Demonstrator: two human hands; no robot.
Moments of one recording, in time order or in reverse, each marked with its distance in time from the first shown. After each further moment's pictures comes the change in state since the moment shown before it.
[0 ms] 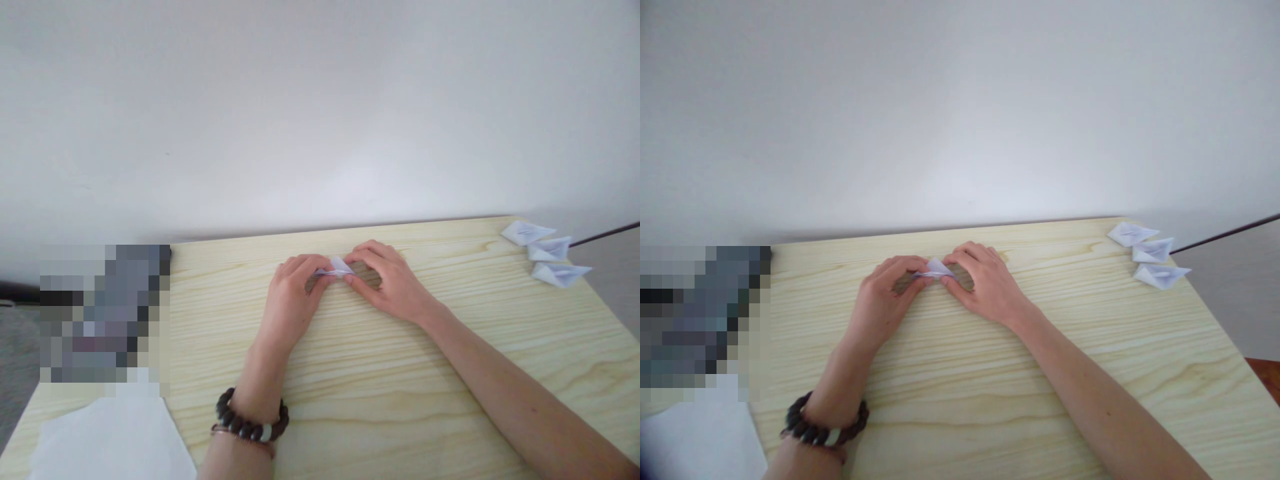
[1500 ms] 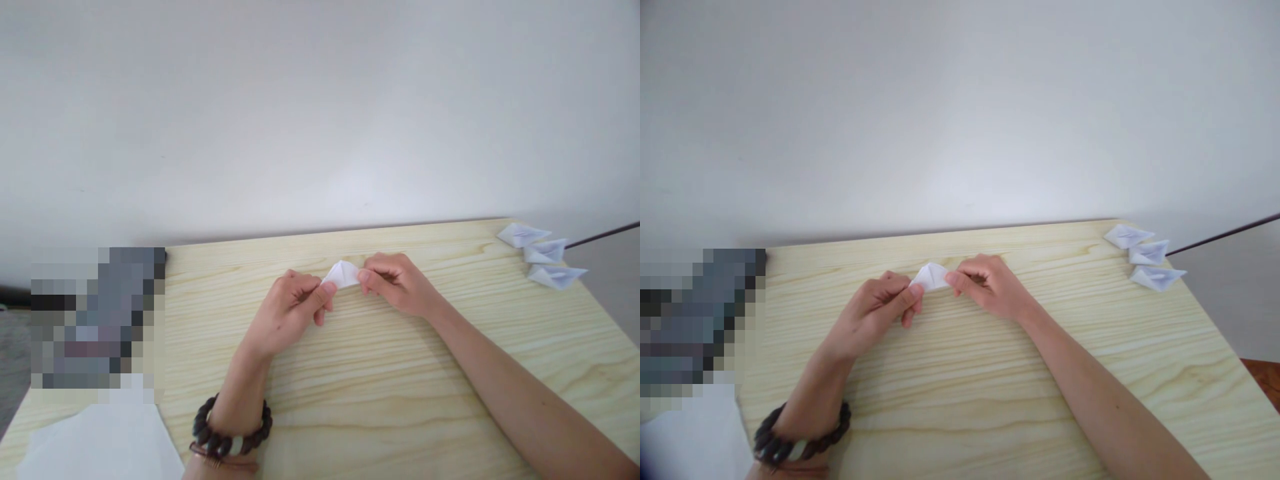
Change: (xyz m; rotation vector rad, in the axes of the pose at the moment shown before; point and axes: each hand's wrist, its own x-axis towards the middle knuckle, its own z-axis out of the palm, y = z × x) left_hand 0.004 0.012 -0.021 -0.344 -0.387 -0.096; right_hand 0.000 0.004 -0.016 0.454 -0.111 0.128
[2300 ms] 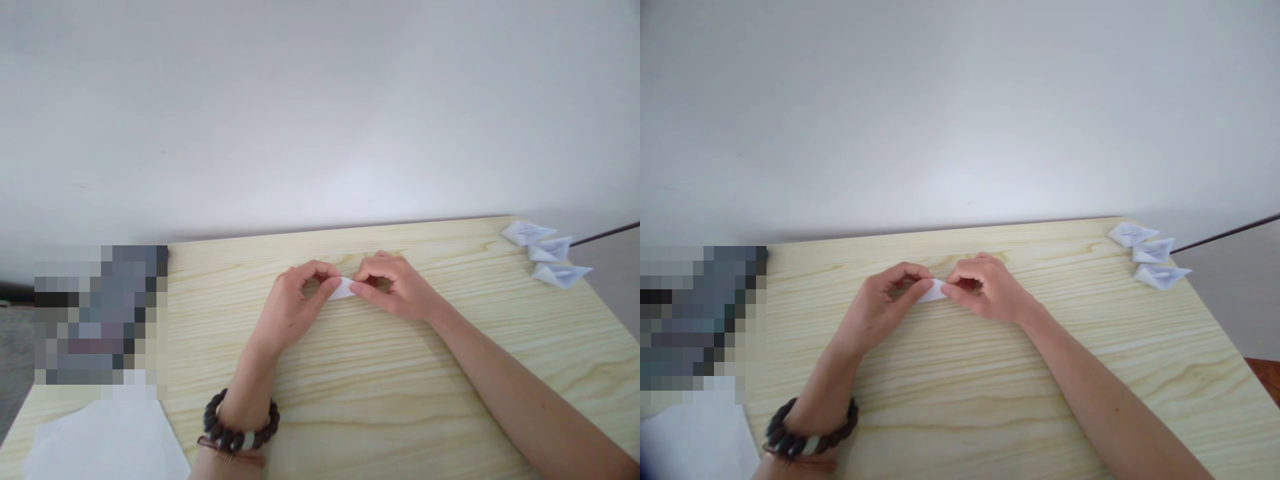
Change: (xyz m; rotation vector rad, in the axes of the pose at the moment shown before) left_hand 0.003 -0.008 0.012 -0.003 0.201 -0.032; right_hand 0.000 -0.002 0.006 -0.183 -0.013 -0.185
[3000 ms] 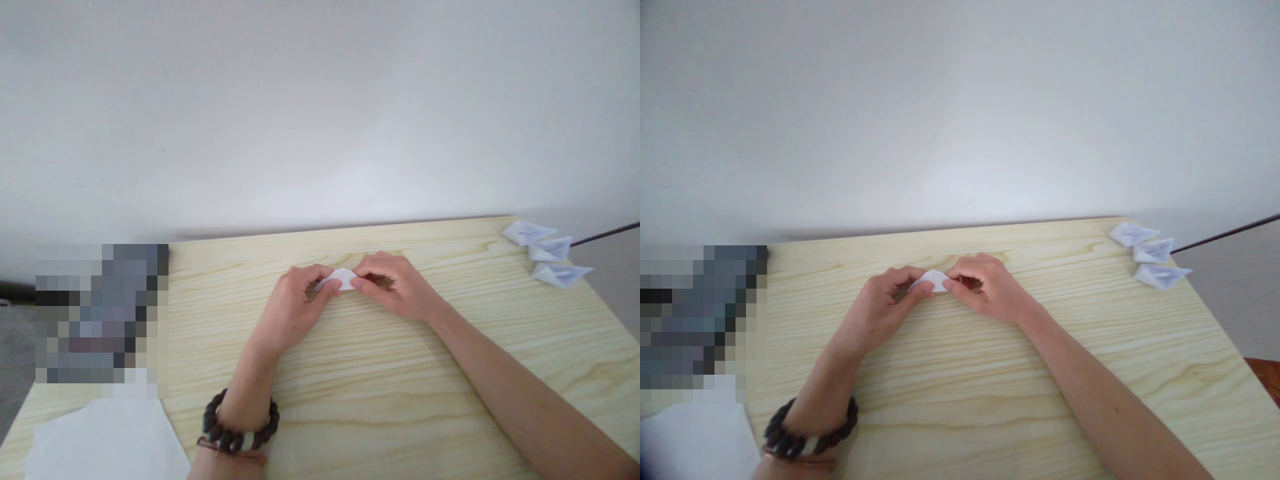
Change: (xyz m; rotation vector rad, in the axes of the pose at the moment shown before) left_hand -0.001 0.000 -0.003 0.151 -0.060 -0.005; right_hand 0.001 -0.001 0.000 0.003 0.010 0.015
